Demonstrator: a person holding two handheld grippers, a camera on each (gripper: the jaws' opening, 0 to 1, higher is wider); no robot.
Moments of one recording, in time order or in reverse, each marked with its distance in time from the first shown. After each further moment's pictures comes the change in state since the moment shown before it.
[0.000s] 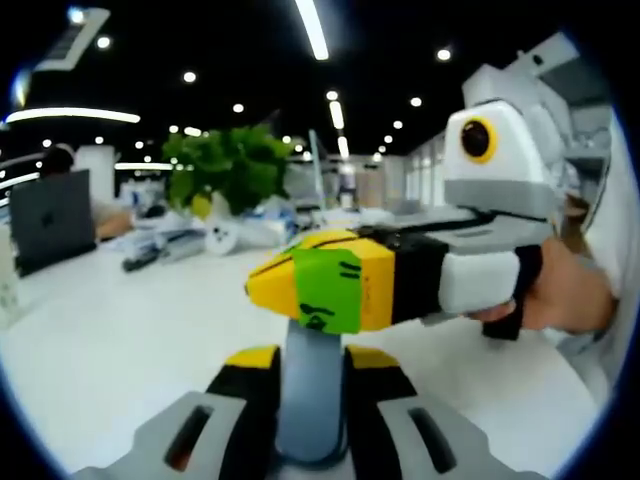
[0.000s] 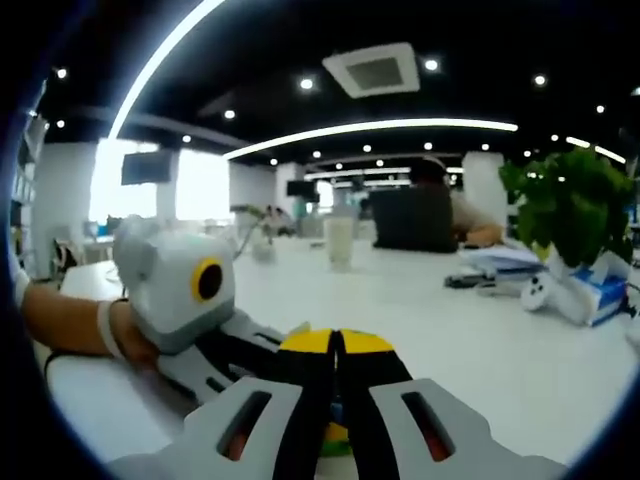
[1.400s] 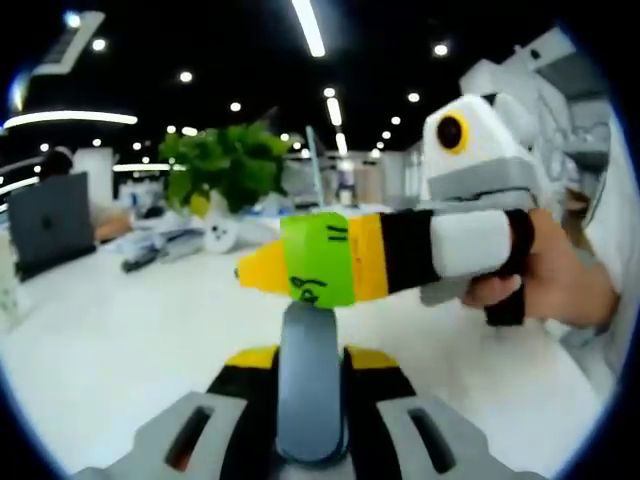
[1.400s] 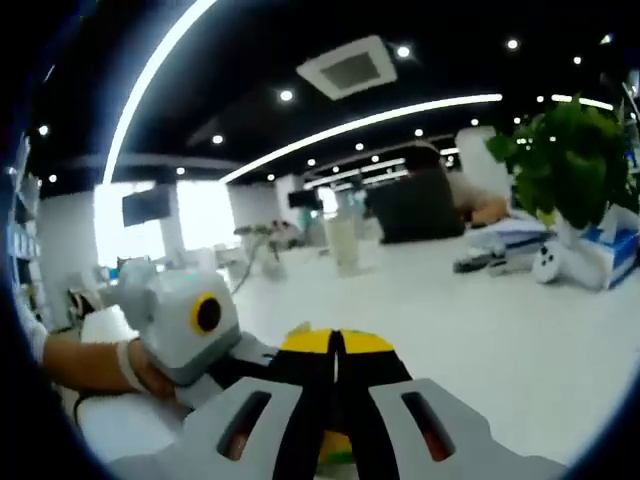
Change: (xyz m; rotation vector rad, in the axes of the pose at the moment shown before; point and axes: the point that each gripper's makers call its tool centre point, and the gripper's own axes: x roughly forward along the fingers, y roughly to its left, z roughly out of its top) left arm 0.003 -0.001 -0.003 0.021 0.013 0.000; right arm -0.009 -0.008 0.017 0.101 -0.044 0.030
